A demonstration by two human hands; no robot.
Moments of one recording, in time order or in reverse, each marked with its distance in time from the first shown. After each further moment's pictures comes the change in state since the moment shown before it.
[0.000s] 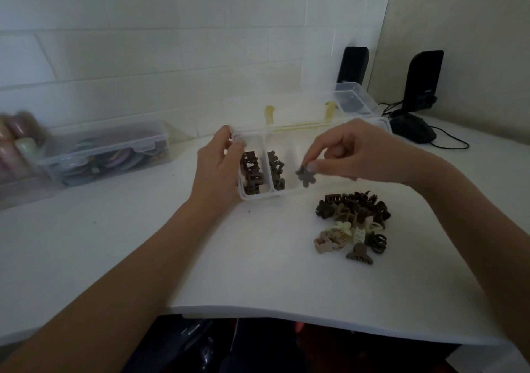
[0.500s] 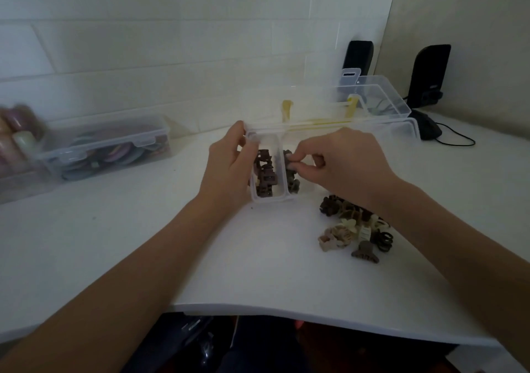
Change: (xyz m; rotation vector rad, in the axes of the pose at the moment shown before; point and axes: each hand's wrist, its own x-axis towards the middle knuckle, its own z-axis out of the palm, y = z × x) left_hand -0.005 0.006 0.005 -0.002 -0.077 0.076; right_hand 0.010 -0.003 0.042 -0.691 0.350 0.046
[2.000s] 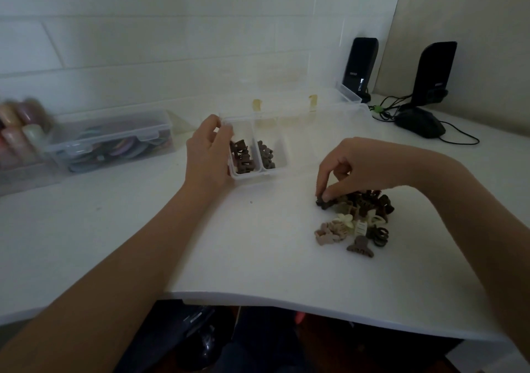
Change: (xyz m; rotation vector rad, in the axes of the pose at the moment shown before) left_hand 0.014 -0.015 -0.013 -0.021 0.218 -0.209; right_hand 0.003 0.041 -0.018 0.276 -0.675 -0.022
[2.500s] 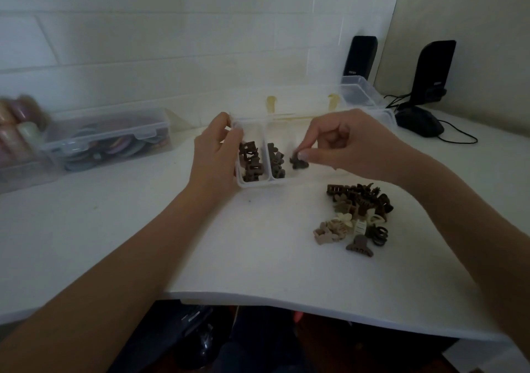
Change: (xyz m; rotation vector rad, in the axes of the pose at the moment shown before) left_hand -0.011 0.006 0.004 -0.019 -0.112 0.136; right_hand 0.004 -0.016 0.005 0.315 0.476 -0.192
